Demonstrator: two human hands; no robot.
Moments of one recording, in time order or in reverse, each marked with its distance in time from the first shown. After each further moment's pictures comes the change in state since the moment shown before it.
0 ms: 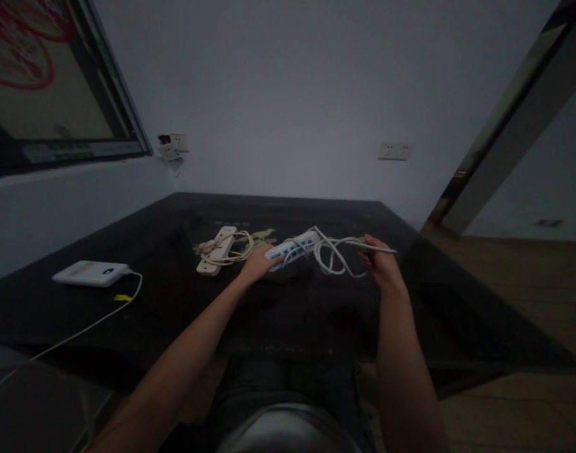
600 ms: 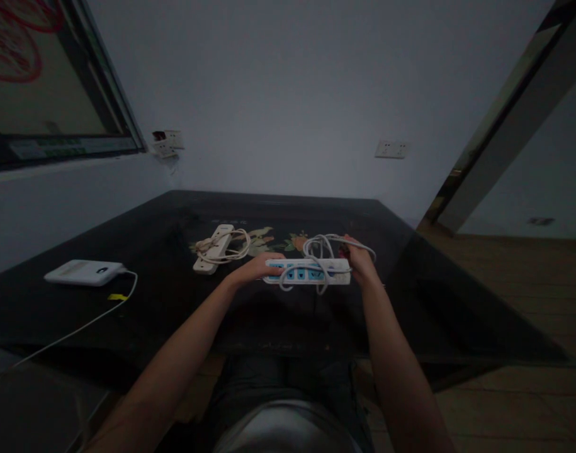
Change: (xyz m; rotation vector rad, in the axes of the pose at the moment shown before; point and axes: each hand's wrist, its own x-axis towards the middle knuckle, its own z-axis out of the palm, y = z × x) left_hand -0.014 0.024 -0.012 -0.311 -0.514 0.094; right_hand 0.019 0.044 0.021 -0.054 0.174 0.102
